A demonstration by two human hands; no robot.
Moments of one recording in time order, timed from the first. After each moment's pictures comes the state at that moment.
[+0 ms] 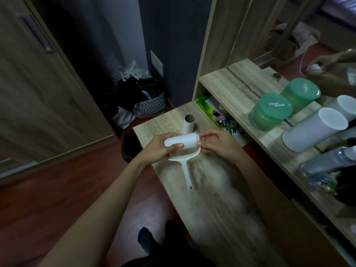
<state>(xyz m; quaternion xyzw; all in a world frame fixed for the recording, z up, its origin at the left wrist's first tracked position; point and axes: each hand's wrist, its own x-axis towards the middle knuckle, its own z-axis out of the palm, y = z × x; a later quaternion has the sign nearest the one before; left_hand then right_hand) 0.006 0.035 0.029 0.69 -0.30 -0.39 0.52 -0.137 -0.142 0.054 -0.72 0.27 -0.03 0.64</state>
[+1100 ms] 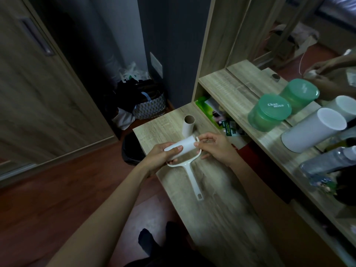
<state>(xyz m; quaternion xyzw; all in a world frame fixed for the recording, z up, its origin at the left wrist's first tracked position) -0.010 0.035 0.009 0.63 -0.12 -0.48 0.60 -0.133 -0.138 0.038 -0.71 0.27 -0.03 0.65</state>
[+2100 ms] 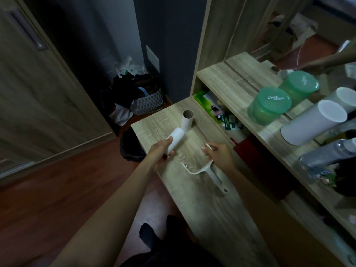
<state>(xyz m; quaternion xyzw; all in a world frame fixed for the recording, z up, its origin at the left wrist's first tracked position) -0.001 0.021 -0.027 0.65 0.06 -0.46 0.59 -0.155 -0.137 -0.034 -0.77 0.40 -0.10 0.49</state>
